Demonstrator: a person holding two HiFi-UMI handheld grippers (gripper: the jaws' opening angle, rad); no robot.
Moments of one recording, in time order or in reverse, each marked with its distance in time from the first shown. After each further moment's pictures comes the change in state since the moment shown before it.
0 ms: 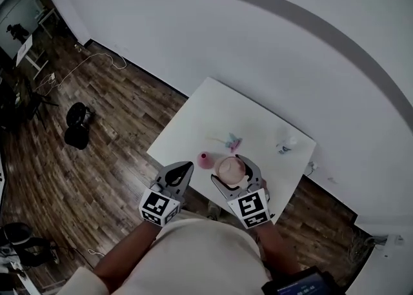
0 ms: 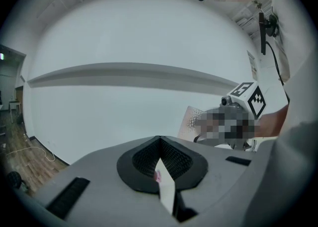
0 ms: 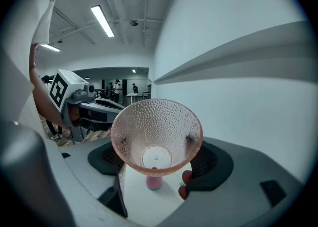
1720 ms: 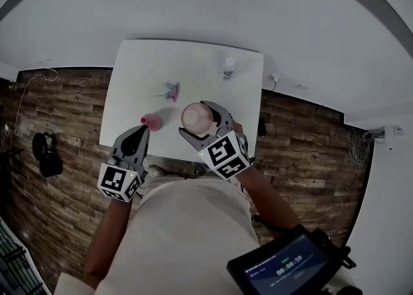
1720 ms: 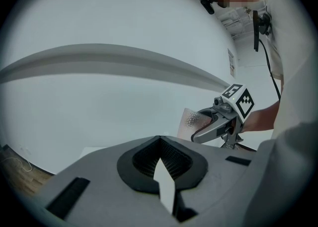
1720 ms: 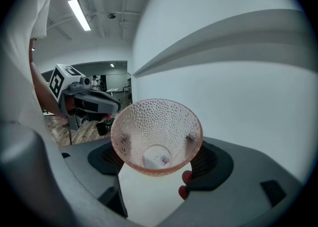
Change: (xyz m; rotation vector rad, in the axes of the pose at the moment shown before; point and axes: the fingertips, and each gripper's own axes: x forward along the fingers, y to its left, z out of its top) left arm 0.073 -0.069 -0.024 0.070 0.088 -0.279; right arm -0.064 -0.073 -0.091 0.140 0.104 -0.213
